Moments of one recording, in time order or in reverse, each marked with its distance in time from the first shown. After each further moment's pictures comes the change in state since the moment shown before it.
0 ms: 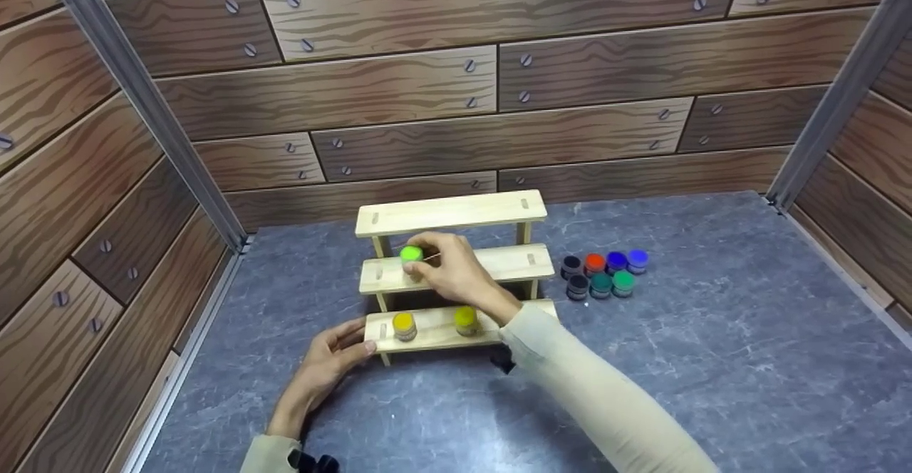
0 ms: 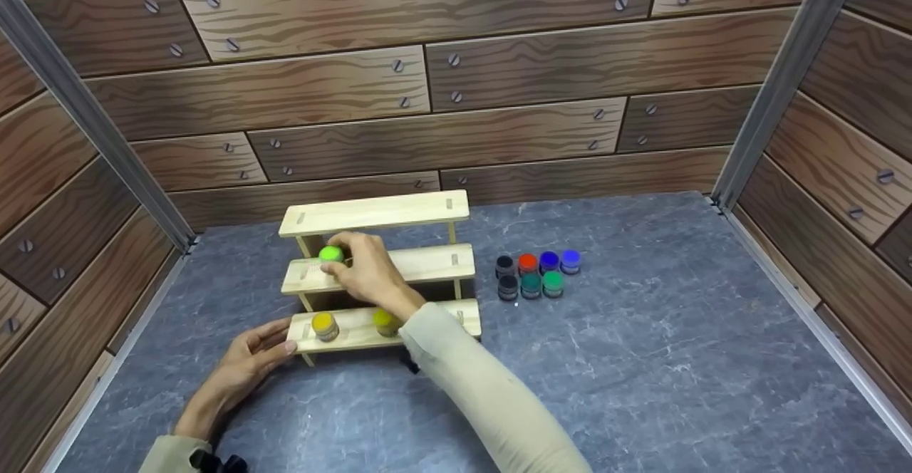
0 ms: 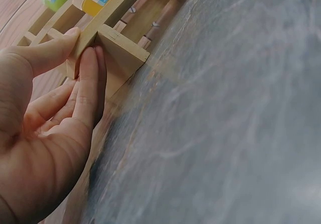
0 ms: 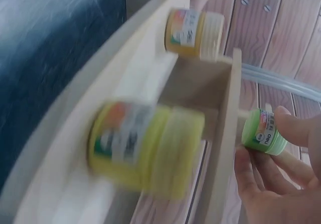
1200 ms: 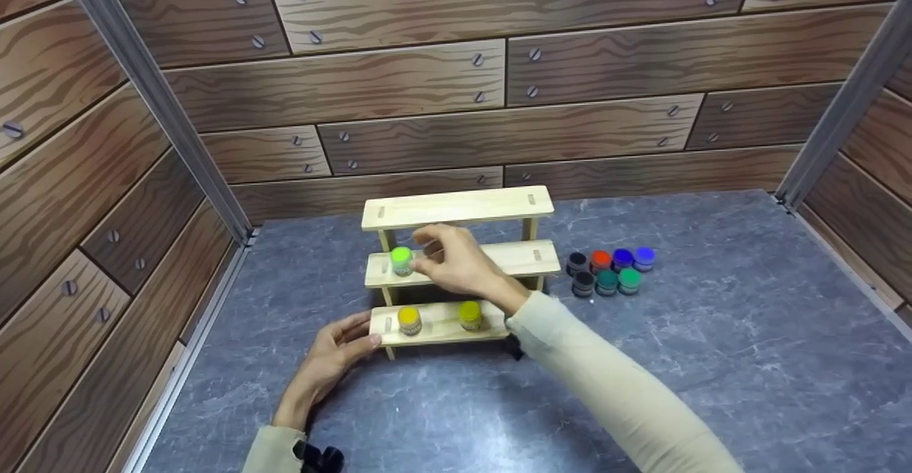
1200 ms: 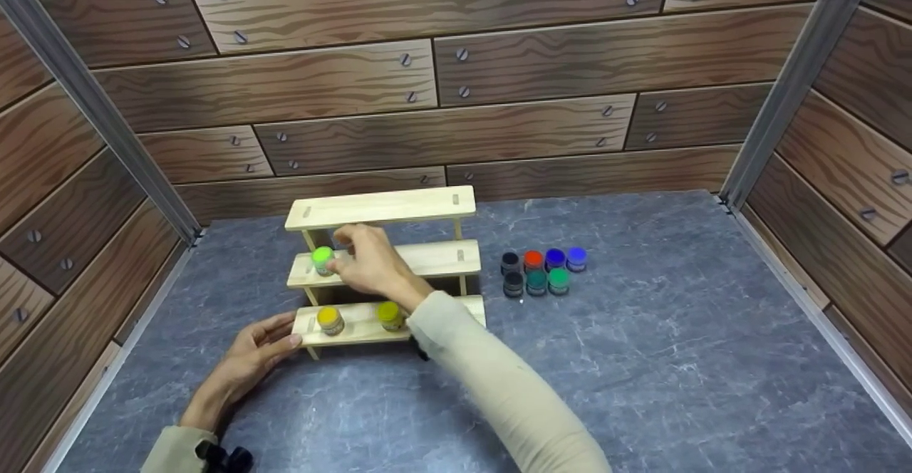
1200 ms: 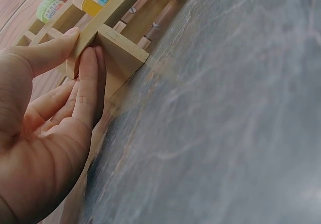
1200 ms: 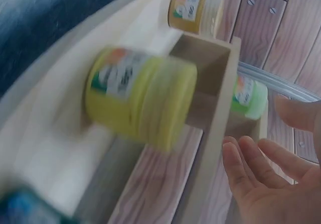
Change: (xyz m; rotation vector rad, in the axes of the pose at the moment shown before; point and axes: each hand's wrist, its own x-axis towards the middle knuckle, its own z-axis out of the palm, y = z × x) left_hand -0.001 0.000 -0.001 -0.005 -0.012 -0.005; right_hand 0.003 -0.003 -0.007 -0.043 -0.094 -0.016
